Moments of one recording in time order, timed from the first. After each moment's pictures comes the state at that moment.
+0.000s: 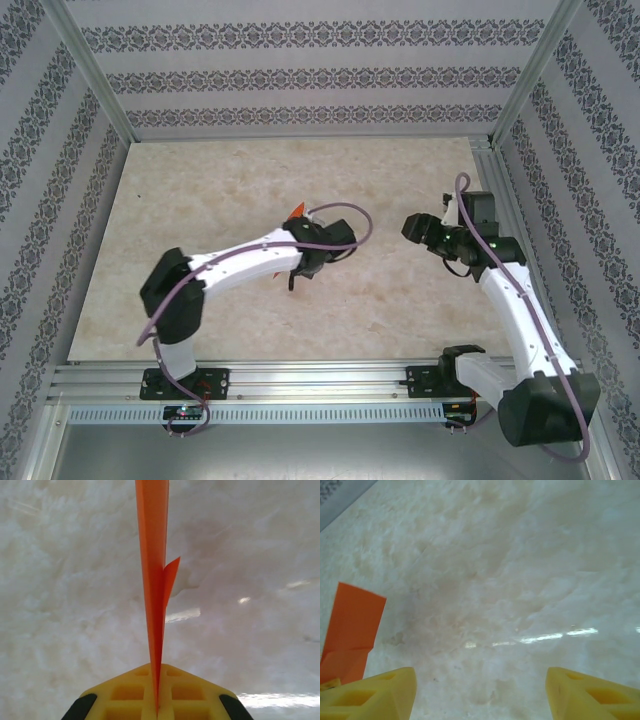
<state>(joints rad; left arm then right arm) -0.97 1.85 1.51 -1.20 -0.60 -0.61 0.06 1.02 0.90 -0.71 -0.32 0.46</state>
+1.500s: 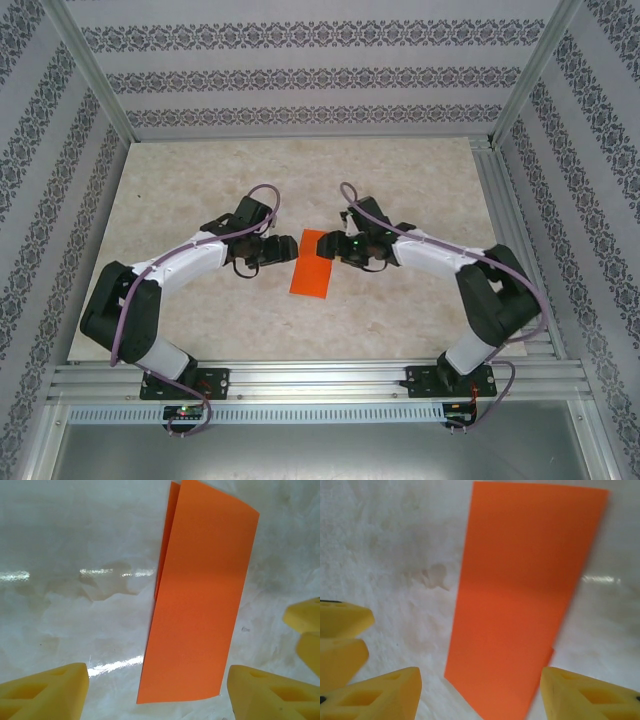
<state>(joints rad) -0.48 1.53 0.94 -0.46 0.30 -0.66 0.59 1.67 0.98 -0.24 -0.39 0.69</state>
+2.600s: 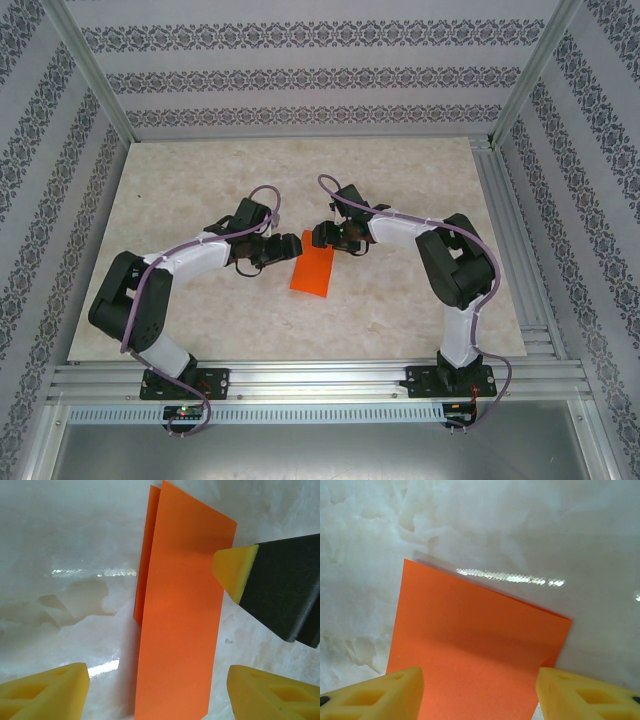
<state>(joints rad) -0.46 1.61 0.91 -0.30 0.40 -0.69 0.55 1.95 1.21 -0.33 -0.27 0.56</state>
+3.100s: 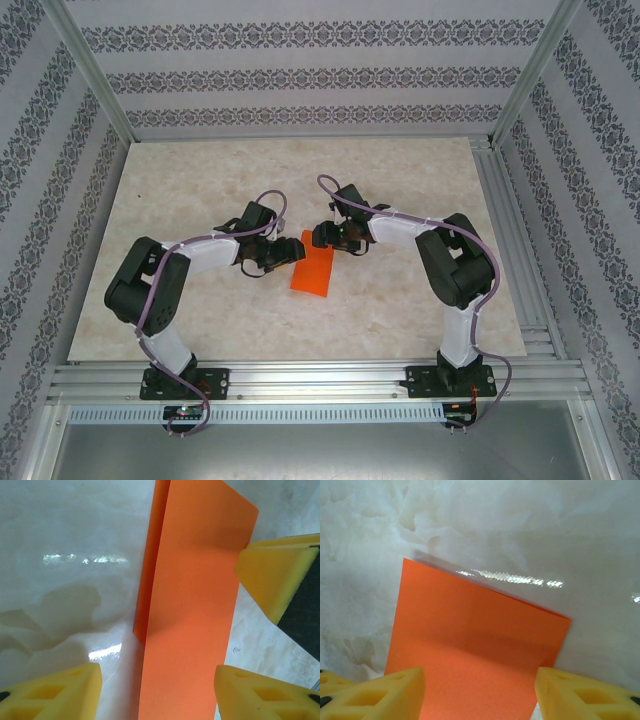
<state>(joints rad) -0.46 1.73 0.91 -0.21 0.47 -0.73 0.55 1.96 1.22 -0.34 -0.27 0.55</state>
